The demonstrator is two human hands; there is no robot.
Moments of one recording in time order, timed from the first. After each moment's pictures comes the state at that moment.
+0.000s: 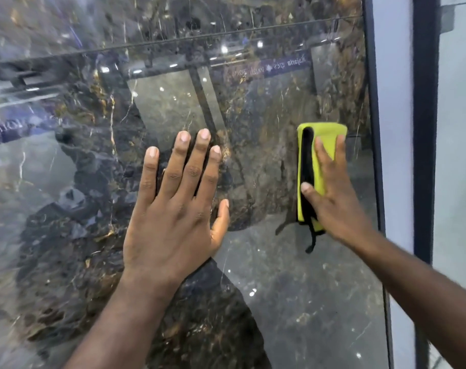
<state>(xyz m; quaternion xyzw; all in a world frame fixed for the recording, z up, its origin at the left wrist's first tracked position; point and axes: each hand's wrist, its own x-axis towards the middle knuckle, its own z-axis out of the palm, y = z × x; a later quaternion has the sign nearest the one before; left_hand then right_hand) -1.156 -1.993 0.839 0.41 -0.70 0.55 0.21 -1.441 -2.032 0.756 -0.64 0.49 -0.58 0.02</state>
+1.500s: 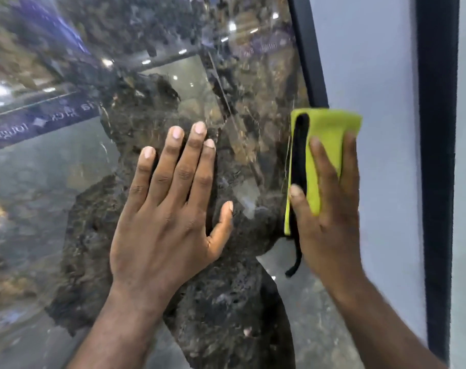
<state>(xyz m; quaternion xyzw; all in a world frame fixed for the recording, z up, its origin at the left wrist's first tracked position) -1.369 -2.083 0.807 0.40 -0.68 0.57 0.23 -1.581 -2.112 0.717 -0.55 0.43 -0.71 -0.02</state>
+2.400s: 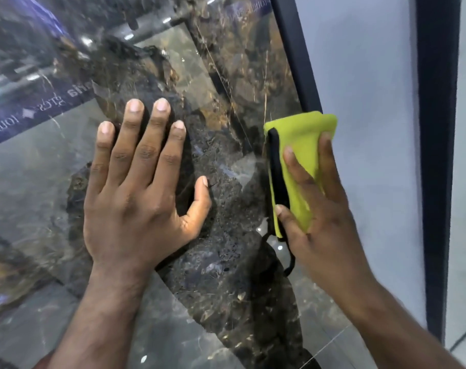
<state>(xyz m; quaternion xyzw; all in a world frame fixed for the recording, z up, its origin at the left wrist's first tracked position) -1.365 -2.084 0.799 0.34 -0.68 0.58 0.28 -1.585 -2.079 0.668 -0.62 0.46 -0.64 0.06</state>
